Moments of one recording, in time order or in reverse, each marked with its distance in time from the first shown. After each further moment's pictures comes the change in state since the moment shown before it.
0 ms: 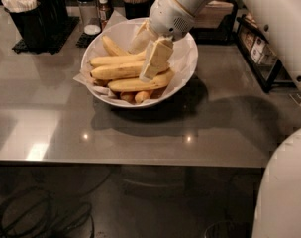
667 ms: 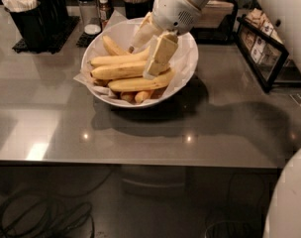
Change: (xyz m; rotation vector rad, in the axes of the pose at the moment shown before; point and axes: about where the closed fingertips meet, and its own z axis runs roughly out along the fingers) arm -0.007 0.008 -0.018 0.035 0.030 -0.015
